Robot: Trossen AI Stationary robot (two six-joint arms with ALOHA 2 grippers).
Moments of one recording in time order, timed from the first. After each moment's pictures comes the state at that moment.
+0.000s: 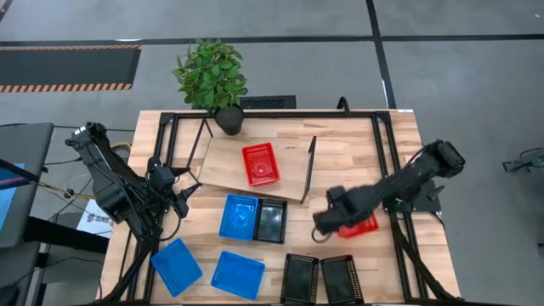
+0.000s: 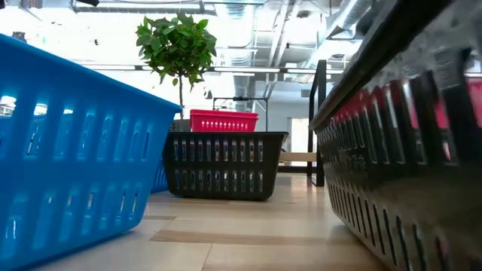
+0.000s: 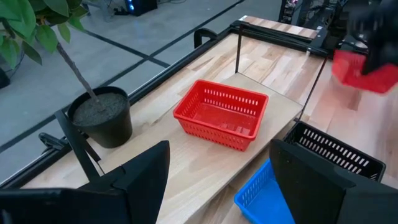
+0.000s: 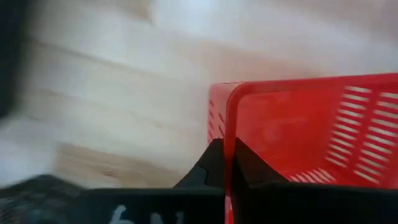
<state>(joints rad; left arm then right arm) -0.87 1.09 1.14 -1.55 -1.12 -1.49 0.42 1.57 1.22 -1.19 0.11 1.70</state>
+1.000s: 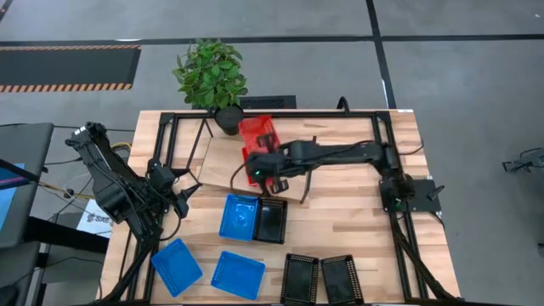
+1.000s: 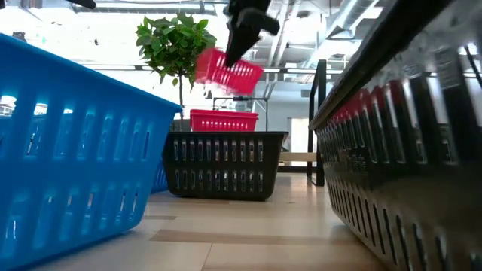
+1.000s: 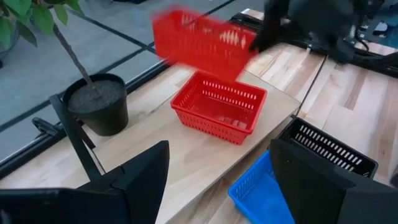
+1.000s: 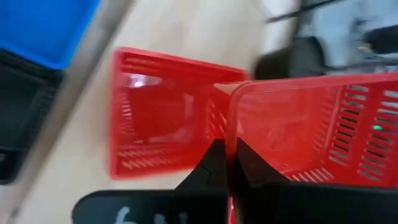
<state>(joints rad) -0.87 1.09 1.14 -1.55 -1.08 -1.54 0.04 2.10 2.12 -1.11 0.46 -0.45</state>
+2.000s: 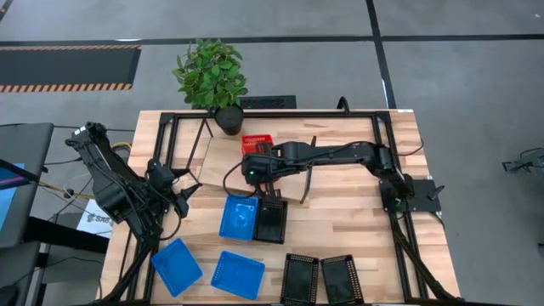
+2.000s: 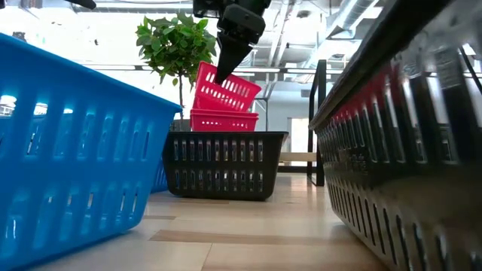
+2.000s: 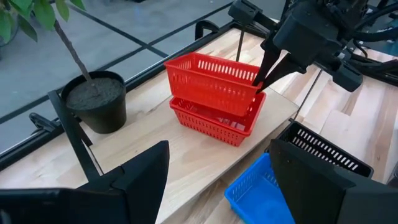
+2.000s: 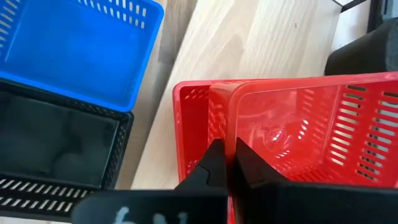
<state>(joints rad) -0.87 1.09 1.14 -1.55 -1.08 -1.57 0.02 2.15 2.12 -1.08 0.23 -0.23</state>
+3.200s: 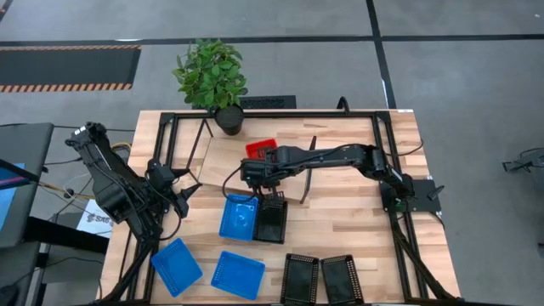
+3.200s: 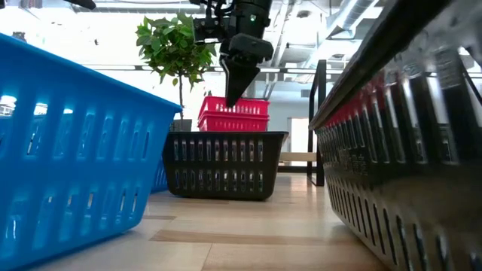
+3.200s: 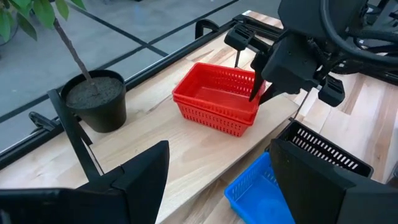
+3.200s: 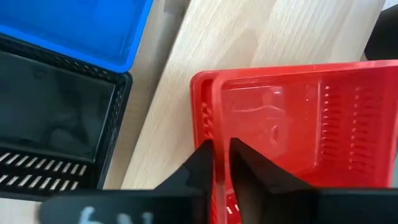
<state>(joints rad) -0.87 1.09 1.14 -1.55 -1.08 -1.57 0.02 2.22 2.13 -1.17 0.23 -0.24</state>
